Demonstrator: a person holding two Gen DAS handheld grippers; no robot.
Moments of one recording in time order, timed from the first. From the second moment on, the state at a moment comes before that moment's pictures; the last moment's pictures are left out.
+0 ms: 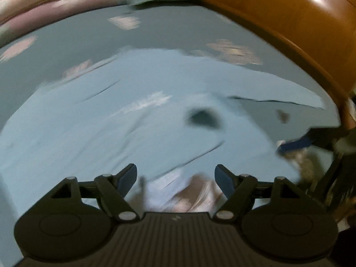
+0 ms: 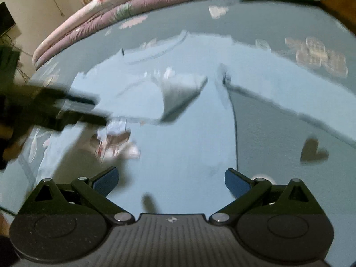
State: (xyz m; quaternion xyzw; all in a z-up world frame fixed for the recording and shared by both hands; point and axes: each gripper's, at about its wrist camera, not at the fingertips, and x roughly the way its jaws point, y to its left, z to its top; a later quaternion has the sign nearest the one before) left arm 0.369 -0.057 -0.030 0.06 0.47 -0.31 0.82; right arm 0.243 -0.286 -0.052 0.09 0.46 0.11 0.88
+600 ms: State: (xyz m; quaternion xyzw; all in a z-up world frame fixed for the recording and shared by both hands) left arm 0.338 0.030 -0.058 -0.05 0.49 -0.21 0.85; right arm 0.357 -0.243 -0.058 -0.09 0.44 -0.03 0.89
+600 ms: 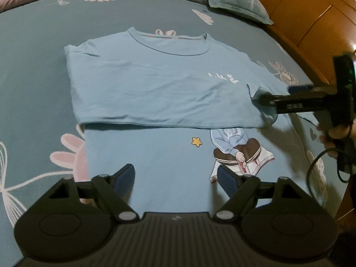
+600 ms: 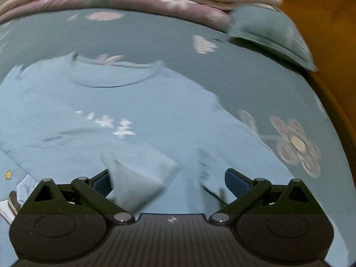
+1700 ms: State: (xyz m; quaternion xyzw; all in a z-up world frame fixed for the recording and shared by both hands) left arm 0.343 0.023 -0.064 -0.04 0.48 -0.22 0.85; right arm 0.322 -0.330 -0.069 0.13 0.38 0.04 0.92
